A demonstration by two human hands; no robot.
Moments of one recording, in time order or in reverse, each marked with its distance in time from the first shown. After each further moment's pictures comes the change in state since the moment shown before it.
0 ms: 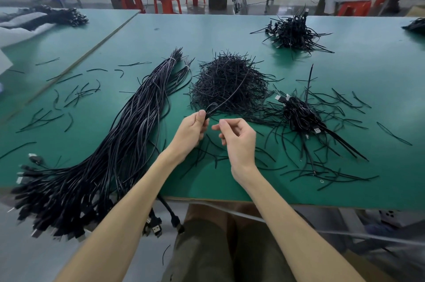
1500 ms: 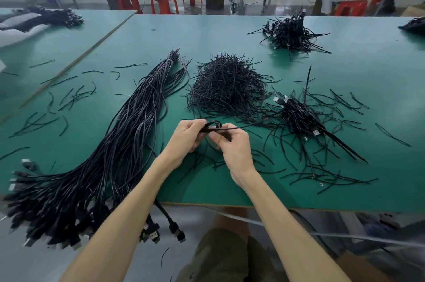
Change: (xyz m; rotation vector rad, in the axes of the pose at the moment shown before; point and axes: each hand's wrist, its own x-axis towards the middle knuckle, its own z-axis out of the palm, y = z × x) left_hand -0.004 0.000 -0.004 -0.041 -0.060 -0.006; right_hand 0.006 0.005 -0.003 -0.057 -0.193 -0.011
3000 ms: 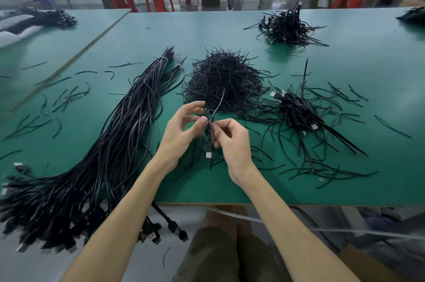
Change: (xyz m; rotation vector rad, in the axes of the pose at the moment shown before) left_hand -0.007 -0.006 -0.001 -0.017 0.040 0.272; right_hand -0.007 -0.007 -0.001 0.039 0.071 -0.022
